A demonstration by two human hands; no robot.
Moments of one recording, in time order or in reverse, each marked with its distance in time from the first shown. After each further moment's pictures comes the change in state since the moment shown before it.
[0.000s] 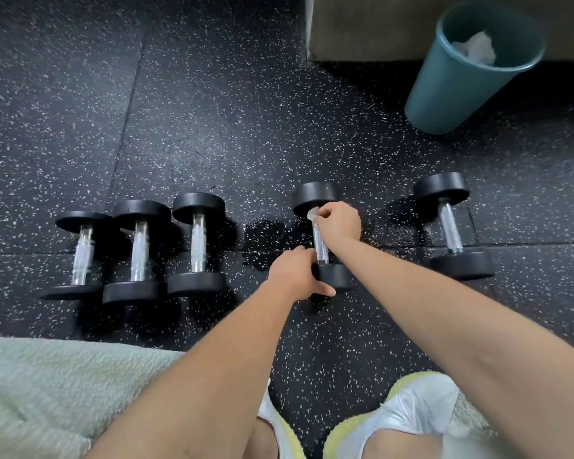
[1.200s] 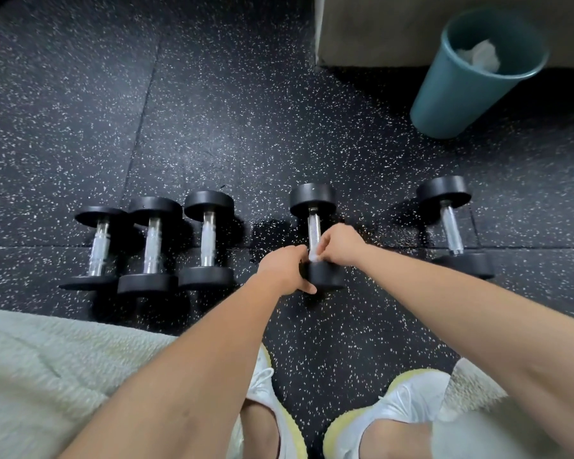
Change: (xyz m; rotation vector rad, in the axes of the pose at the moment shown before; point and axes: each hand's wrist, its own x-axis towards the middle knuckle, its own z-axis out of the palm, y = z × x) left_hand -0.011 -0.024 -0.016 0.051 -0.037 -0.036; right_hand -0.024 0.015 -0.018 -0.308 -0.484 -0.143
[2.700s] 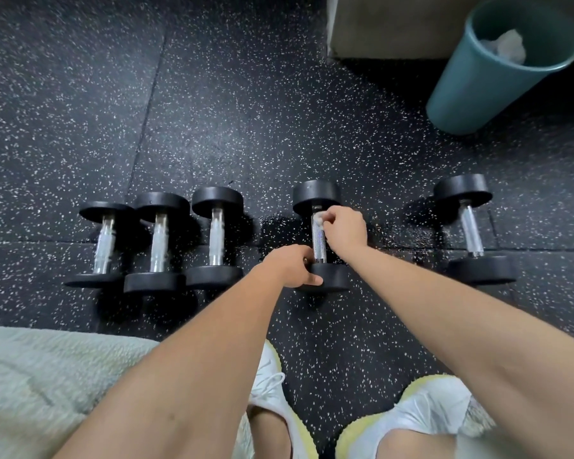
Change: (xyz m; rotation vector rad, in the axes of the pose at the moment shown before) left_hand 0.017 -0.024 -0.009 -0.054 -0.133 0.004; right_hand 0.028 -0.028 0.022 0.228 0.443 0.068
